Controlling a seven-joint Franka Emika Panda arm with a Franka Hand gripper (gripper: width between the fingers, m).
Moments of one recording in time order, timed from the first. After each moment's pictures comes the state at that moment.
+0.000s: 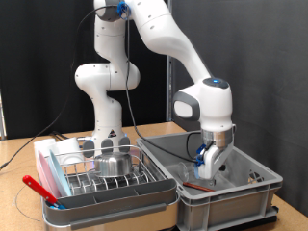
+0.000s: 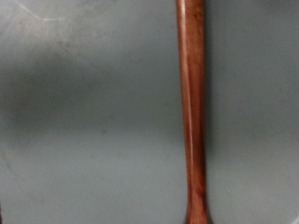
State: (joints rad) arm -0.13 0.31 0.47 -2.30 -0.08 2.65 -2.61
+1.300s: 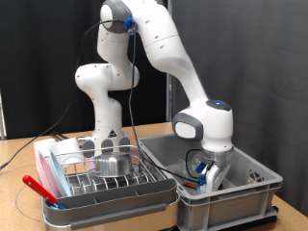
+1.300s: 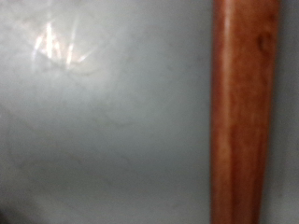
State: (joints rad) arm -0.01 0.46 0.34 -2.28 -0.29 2.77 -2.48
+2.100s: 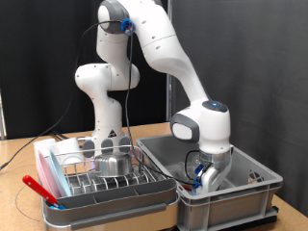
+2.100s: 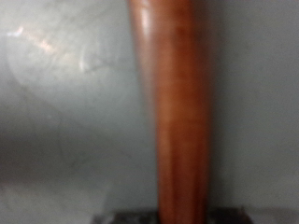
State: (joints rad) arm -0.06 0.47 0.37 -2.27 -0.23 2.77 -2.50
